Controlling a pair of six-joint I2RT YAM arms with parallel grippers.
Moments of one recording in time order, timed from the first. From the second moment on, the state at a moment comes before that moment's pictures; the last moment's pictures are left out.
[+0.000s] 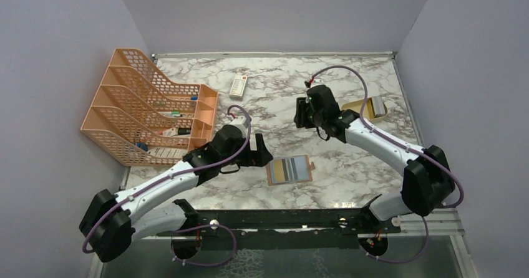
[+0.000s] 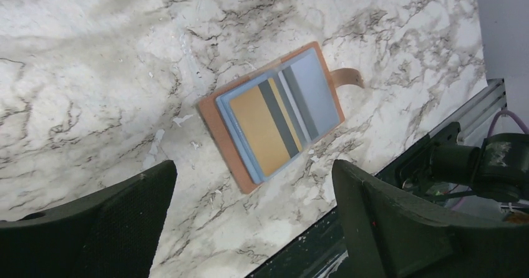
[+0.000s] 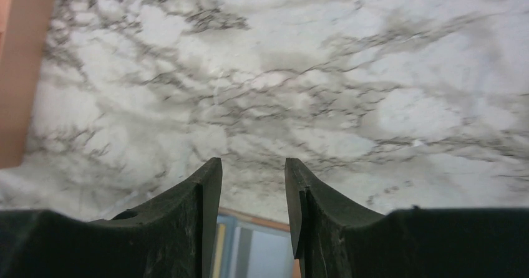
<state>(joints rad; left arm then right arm) -0.78 1.04 0.60 -0.19 0.07 -0.70 0.60 1.46 1.04 -0.28 0.16 0.36</state>
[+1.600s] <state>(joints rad) -0.78 0.79 0.73 -0.53 0.05 -0.45 0.07 2.00 1.44 -0.53 0.74 0.01</state>
